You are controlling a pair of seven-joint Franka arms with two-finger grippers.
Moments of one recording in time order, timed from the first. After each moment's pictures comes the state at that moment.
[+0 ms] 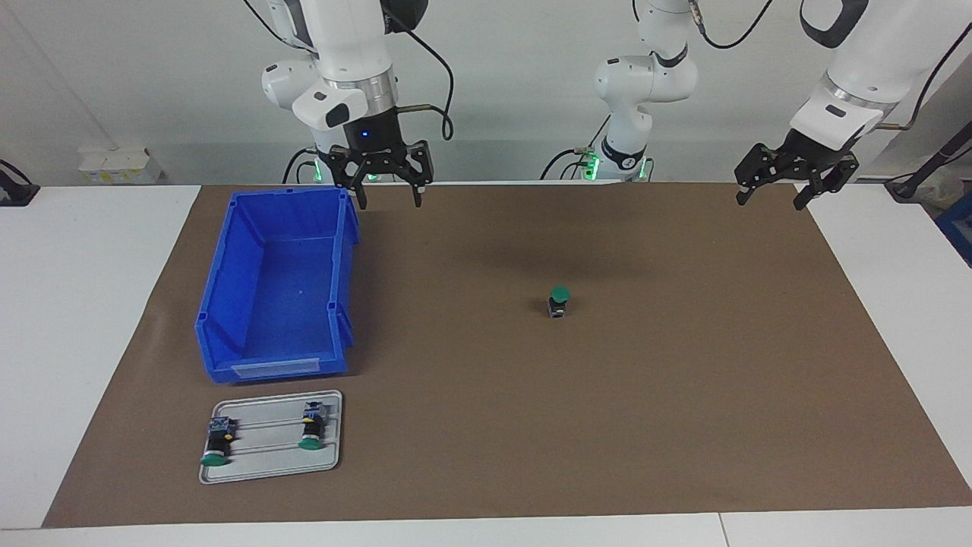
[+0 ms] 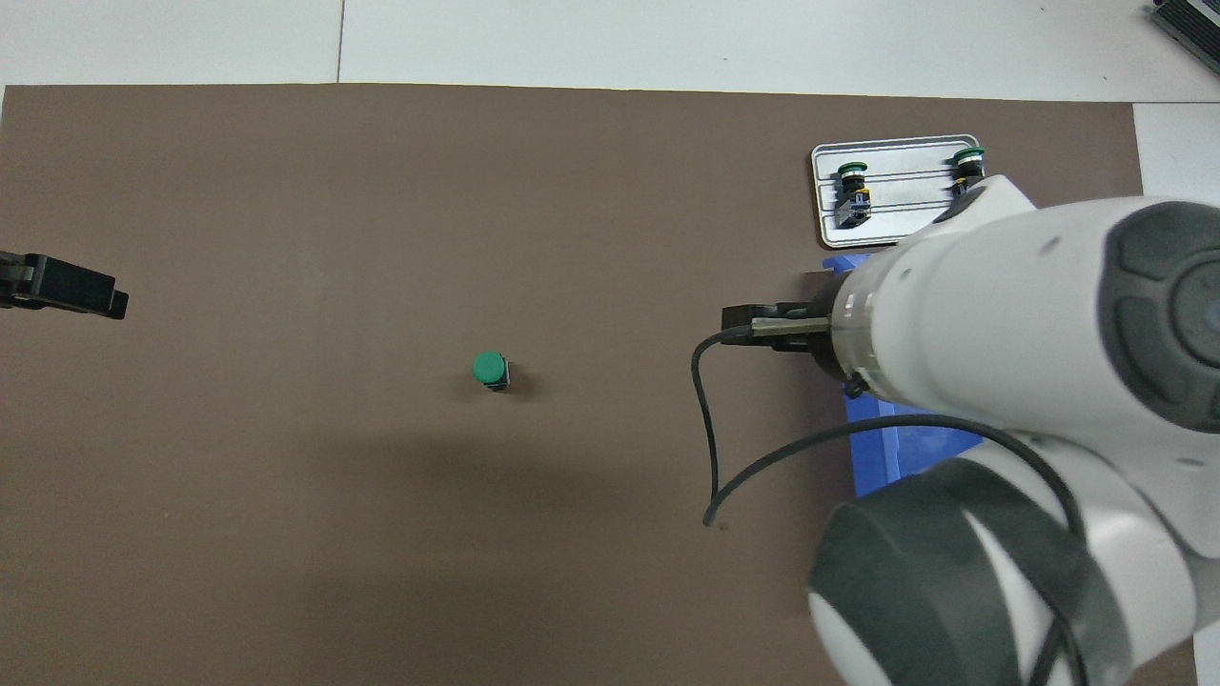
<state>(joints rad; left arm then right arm) -0.07 0.01 0.05 -1.53 -0.04 1.53 0.15 0.46 0.00 0.01 -1.64 -0.02 1.82 0.50</state>
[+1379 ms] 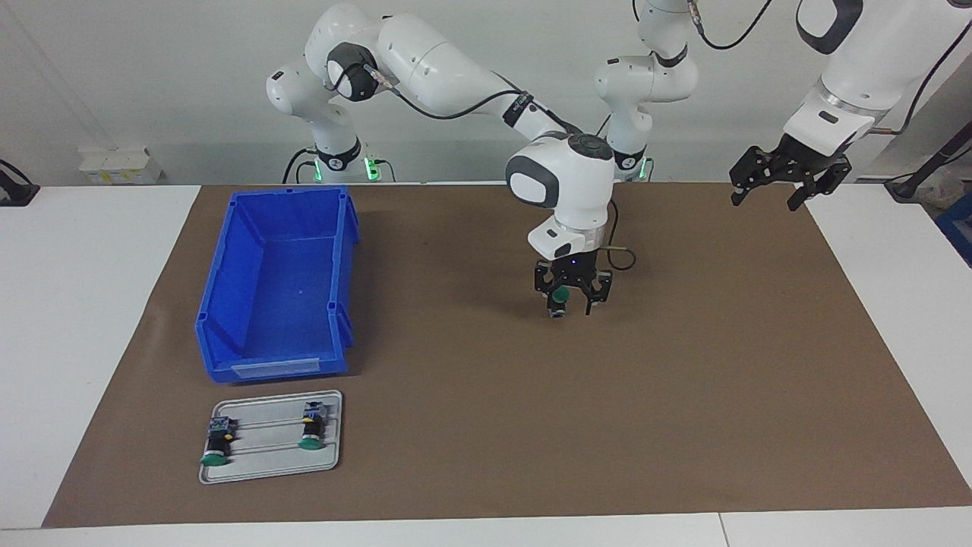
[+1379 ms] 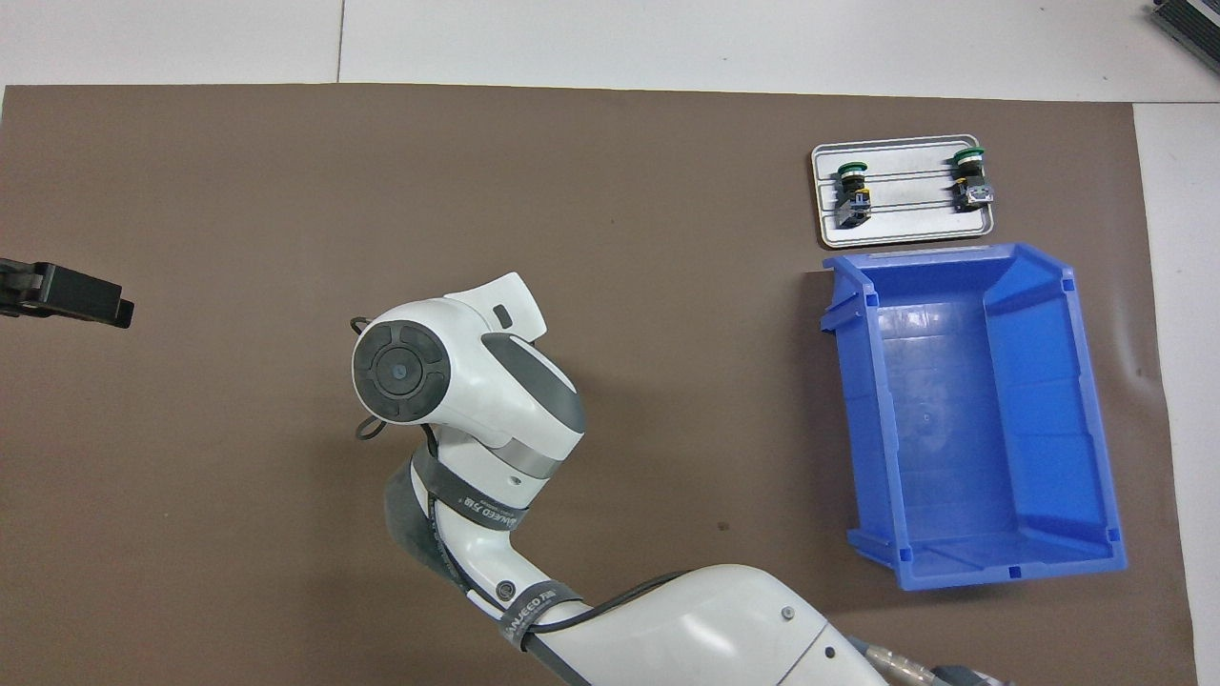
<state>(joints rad) -0.07 0.01 0.06 -1.54 -0.04 1.52 0.15 0.79 0.77 0.00 -1.17 -0.21 2.12 1.19</state>
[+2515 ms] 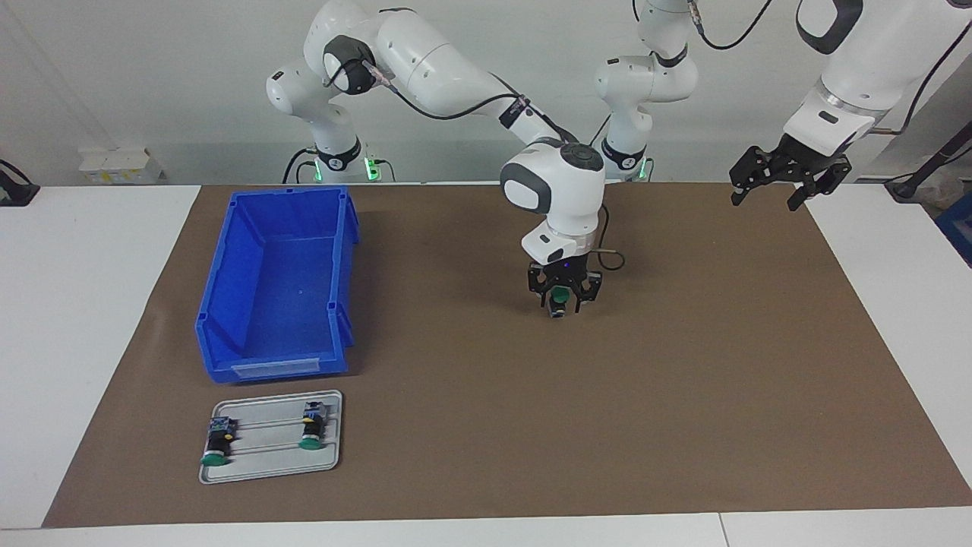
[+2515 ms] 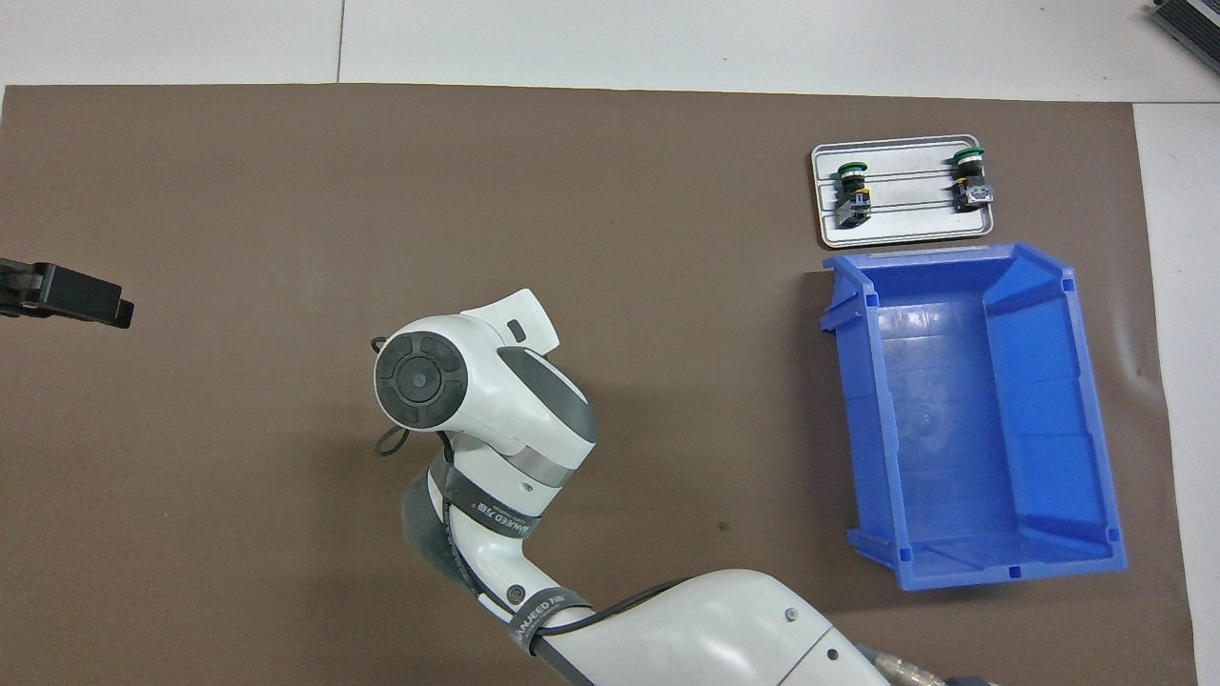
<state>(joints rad) -0.07 0.01 0.06 -1.54 -0.04 1.52 0.15 0.79 0.73 0.00 -1.28 -0.18 2.17 1.17</state>
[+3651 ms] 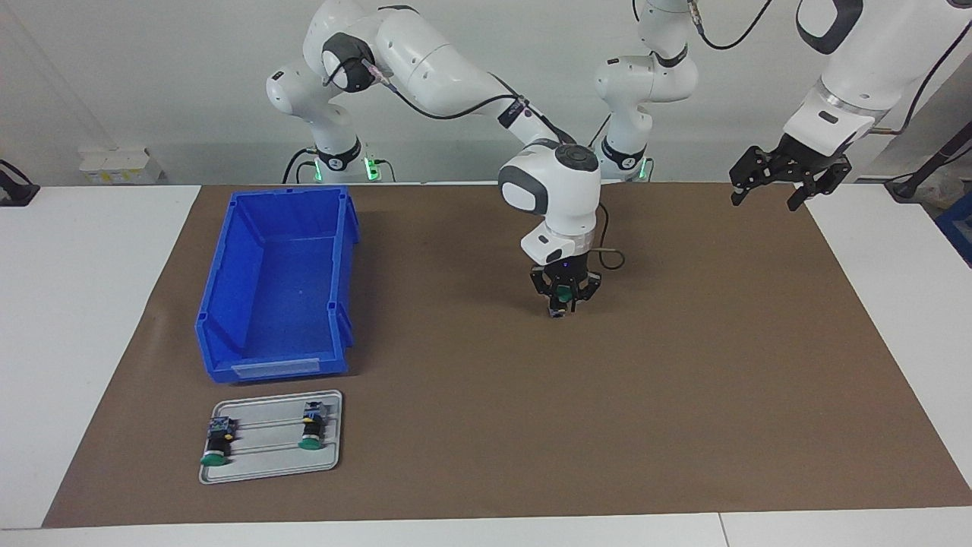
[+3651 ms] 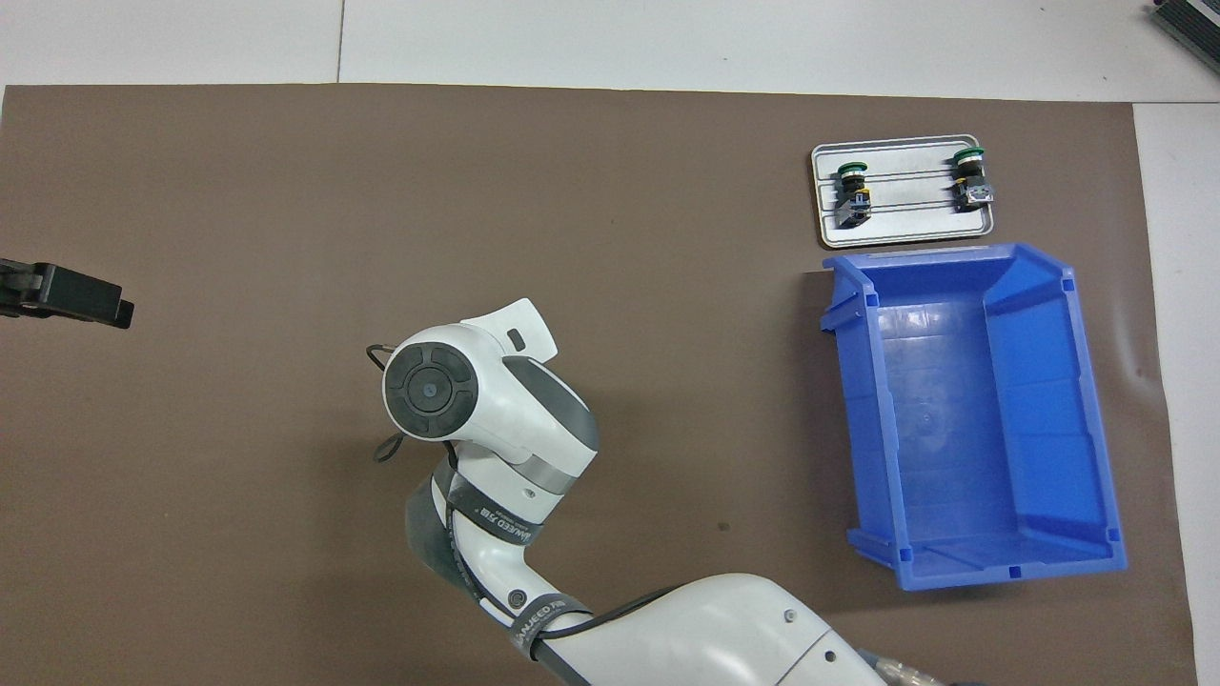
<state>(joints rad) -0.07 0.01 0.06 -1.54 -0.04 1.52 0.15 0.79 0.71 0.01 -1.31 -0.15 2.21 1.17</state>
